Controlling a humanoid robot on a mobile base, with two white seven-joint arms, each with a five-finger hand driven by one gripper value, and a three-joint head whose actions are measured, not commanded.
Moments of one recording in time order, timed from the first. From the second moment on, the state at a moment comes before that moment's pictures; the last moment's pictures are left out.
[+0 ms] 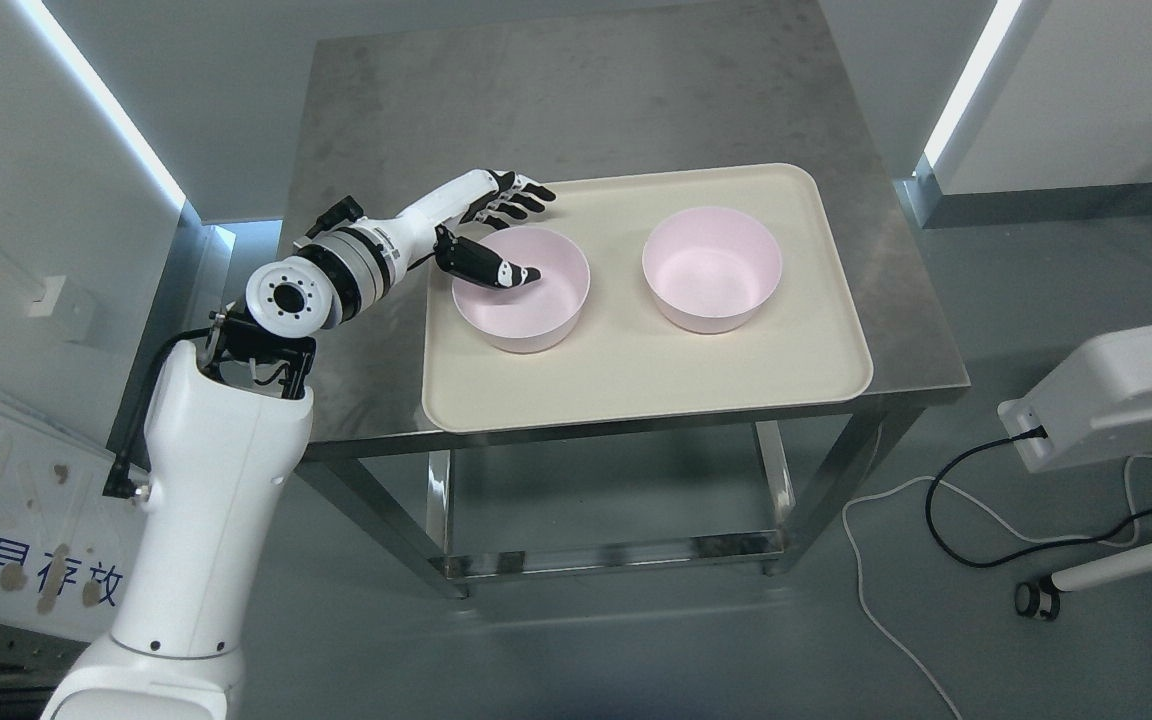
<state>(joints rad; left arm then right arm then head) -0.68 0.23 -0.25 -1.52 -0.43 0.38 -0.76 0.08 0.00 -0.09 -0.20 -0.09 0.02 0.06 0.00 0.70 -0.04</state>
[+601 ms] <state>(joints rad) -0.73 0.24 -0.25 -1.50 -0.46 0.37 -0.83 0.08 0.00 -0.09 -0.20 -0.09 0.02 0.06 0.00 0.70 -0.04</state>
